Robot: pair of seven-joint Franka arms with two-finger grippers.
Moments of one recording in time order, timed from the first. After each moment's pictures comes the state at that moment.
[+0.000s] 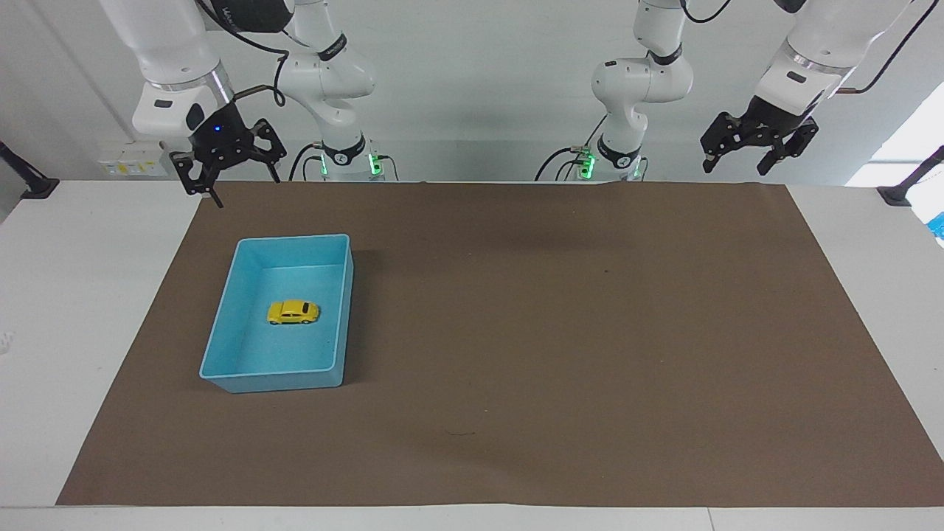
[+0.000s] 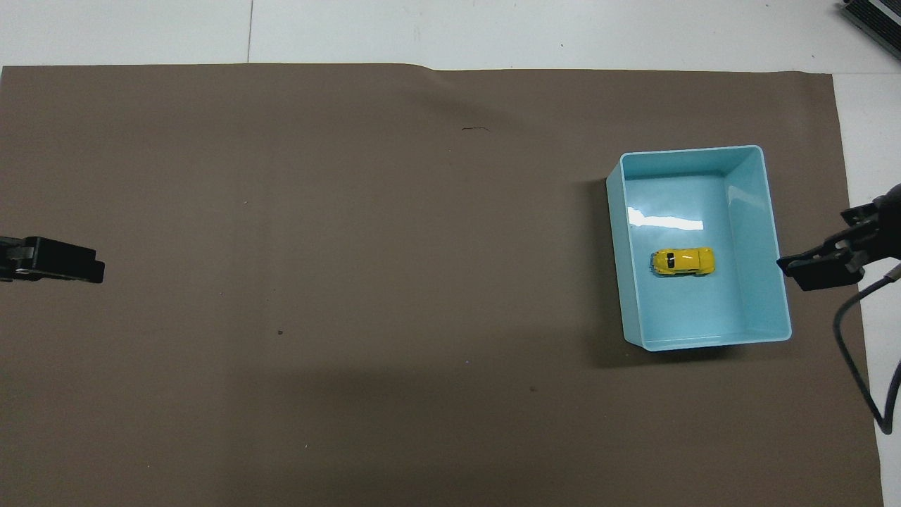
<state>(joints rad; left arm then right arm) -0.04 -0.11 -0.04 -1.59 -0.04 1.46 0.00 0.02 -0.07 -0.02 -1.61 0.00 1.58 -0.50</state>
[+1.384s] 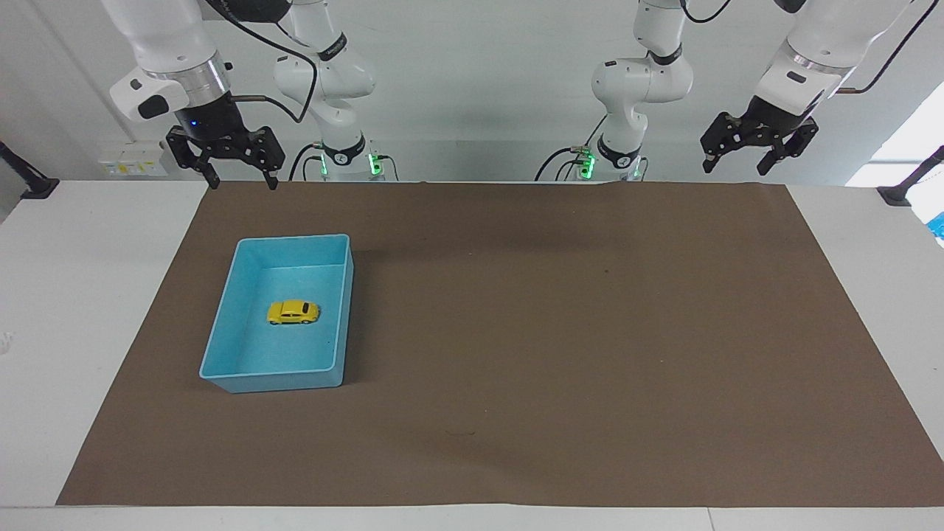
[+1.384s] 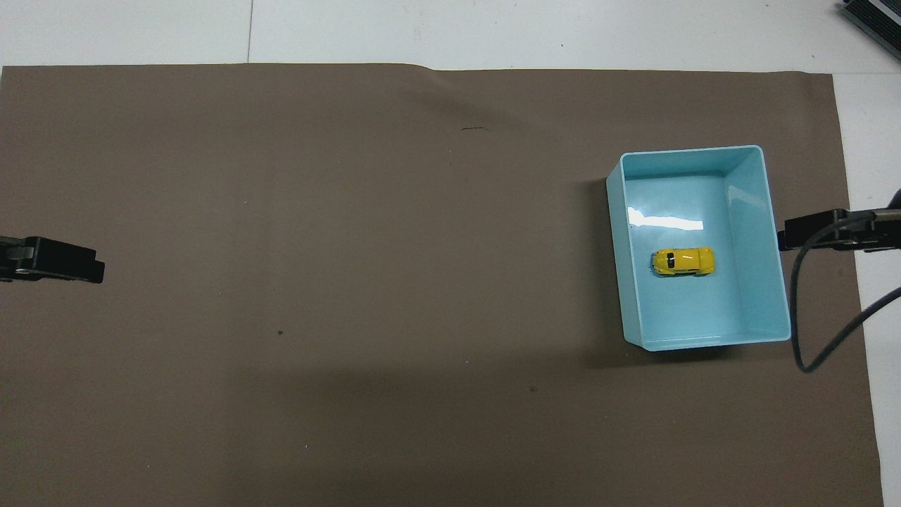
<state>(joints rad) -0.04 -0.11 -0.04 -1.59 -0.04 1.46 0.00 0.02 -0.07 -0.02 -1.60 -0.01 1.57 0.04</state>
